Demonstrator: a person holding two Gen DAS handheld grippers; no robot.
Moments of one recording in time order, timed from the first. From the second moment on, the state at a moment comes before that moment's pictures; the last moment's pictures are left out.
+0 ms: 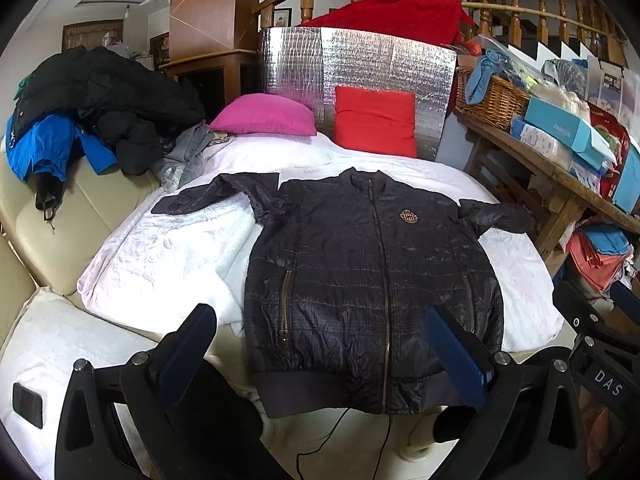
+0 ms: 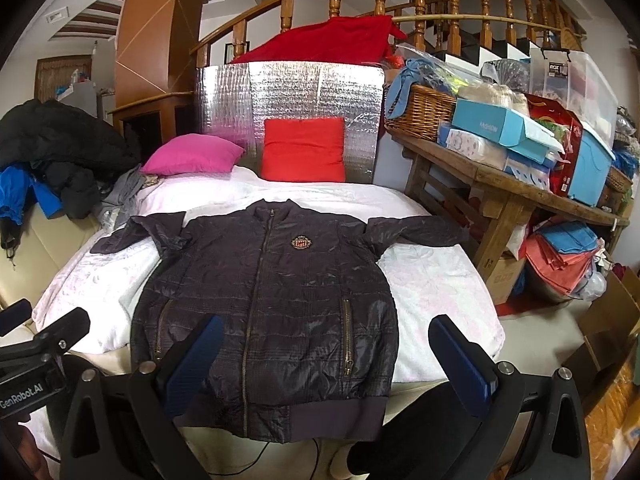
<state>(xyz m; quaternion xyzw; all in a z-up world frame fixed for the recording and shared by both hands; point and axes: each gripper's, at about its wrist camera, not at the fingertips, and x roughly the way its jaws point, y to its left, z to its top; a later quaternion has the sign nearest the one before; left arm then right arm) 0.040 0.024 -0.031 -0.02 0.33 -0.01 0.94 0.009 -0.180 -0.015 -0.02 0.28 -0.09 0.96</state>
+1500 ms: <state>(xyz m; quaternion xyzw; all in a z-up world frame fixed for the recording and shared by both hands) 0.411 -0.007 -0.201 0.01 0.43 0.06 0.90 0.423 -0.589 -0.214 0.46 0.31 -0.21 0.81</state>
